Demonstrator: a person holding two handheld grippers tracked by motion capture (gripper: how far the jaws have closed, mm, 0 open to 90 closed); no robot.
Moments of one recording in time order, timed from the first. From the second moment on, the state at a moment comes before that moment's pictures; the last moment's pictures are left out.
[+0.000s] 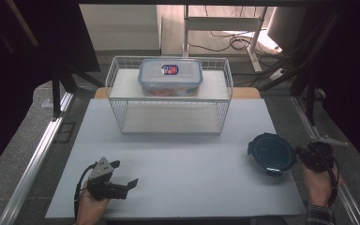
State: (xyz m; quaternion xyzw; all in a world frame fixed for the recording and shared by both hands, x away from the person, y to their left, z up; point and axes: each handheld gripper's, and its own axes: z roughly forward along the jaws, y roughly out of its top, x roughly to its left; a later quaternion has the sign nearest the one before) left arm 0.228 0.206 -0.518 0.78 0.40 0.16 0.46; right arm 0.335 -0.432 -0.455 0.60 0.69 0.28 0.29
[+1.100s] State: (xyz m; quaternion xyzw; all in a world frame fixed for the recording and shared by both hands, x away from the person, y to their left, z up) left arm 0.233 0.212 -0.521 0.76 0.42 0.14 0.46; right arm 0.346 -0.341 -0.473 0.53 0.76 0.32 0.20
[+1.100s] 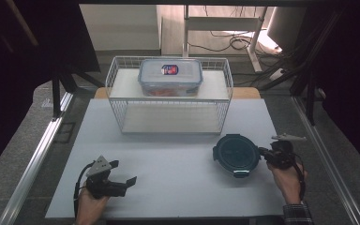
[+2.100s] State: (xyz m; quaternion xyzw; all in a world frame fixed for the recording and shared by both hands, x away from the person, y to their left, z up) left arm 0.234 0.210 -0.523 0.77 0.43 0.13 0.46; right arm 0.319 -0.216 -0.479 0.42 0.82 0.38 0.09
